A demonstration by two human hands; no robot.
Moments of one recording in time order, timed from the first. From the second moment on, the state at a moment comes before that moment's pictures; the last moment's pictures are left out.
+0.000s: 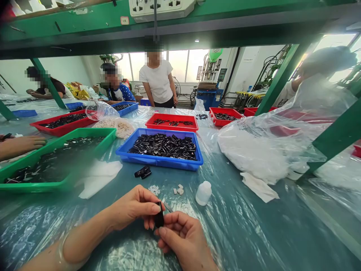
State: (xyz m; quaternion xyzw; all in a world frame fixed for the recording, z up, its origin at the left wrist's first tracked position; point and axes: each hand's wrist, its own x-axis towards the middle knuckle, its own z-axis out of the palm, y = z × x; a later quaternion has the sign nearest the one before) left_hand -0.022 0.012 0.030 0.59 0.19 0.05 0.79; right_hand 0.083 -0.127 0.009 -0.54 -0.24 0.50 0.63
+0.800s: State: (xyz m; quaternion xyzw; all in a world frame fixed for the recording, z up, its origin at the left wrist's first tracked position) left_hand -0.019 0.006 0.033 0.56 0.21 0.09 0.79; right_hand 0.165 -0.138 0.048 -0.74 -0.42 -0.07 0.52
